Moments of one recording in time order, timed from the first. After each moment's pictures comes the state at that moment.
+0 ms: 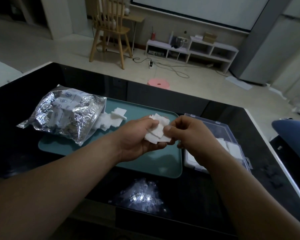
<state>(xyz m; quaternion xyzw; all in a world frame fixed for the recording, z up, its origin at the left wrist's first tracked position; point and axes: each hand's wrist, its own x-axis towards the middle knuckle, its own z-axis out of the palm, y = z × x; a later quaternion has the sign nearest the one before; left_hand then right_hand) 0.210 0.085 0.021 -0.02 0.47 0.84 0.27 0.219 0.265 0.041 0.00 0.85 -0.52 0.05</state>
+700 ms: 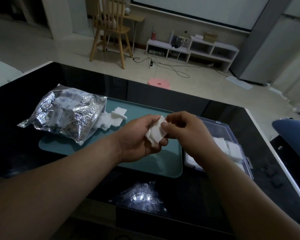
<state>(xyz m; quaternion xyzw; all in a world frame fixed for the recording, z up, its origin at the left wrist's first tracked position) 0.208 0.086 0.019 0.04 0.46 0.82 0.33 0.218 0.258 0.034 -0.02 0.88 -0.47 -0.02</state>
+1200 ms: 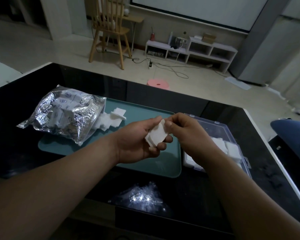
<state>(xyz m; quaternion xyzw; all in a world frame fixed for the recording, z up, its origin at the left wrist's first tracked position) 0.207 0.081 0.014 0.08 0.43 0.81 0.39 0.217 0.259 0.038 -0.03 0.87 -0.49 0.01</state>
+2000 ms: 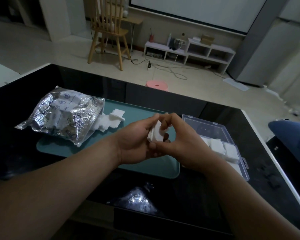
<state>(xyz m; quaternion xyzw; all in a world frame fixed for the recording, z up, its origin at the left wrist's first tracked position) 0.207 0.088 0.015 0.05 0.41 0.83 0.38 0.234 0.261 0.042 -0.19 0.91 -0.37 -0.01</state>
